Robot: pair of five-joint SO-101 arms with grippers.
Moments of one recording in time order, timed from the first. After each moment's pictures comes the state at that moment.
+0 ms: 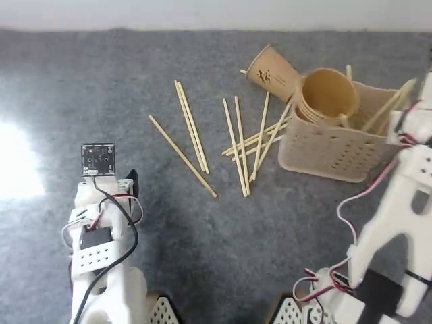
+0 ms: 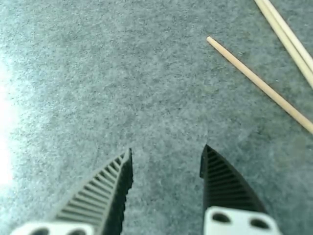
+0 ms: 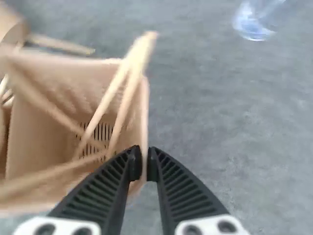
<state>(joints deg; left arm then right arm) -22.5 -54.1 89.0 18.5 -4.7 26.3 -16.5 2.2 71.5 15.7</state>
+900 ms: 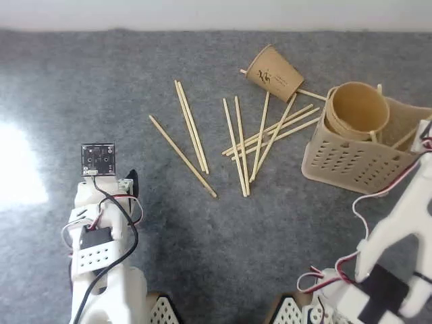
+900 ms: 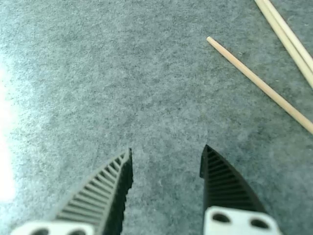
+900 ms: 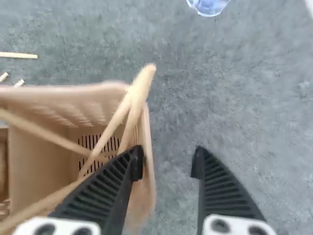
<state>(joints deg) -22.5 -54.1 89.0 18.5 -4.7 32.6 -15.3 2.6 71.1 15.9</state>
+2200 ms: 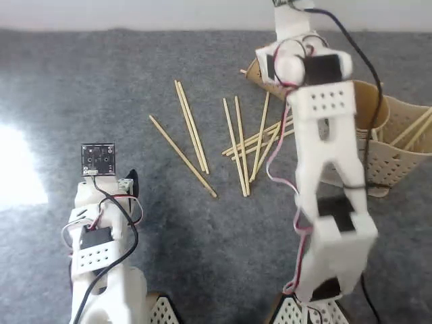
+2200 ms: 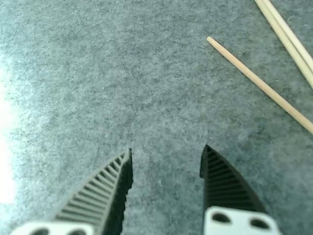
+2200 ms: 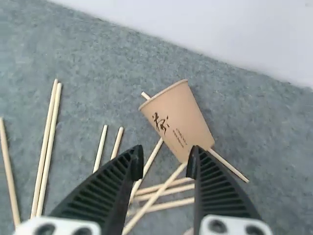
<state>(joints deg) -22.5 -54.1 89.0 18.5 -4.7 -13.8 22.9 -47.4 75.6 7.7</state>
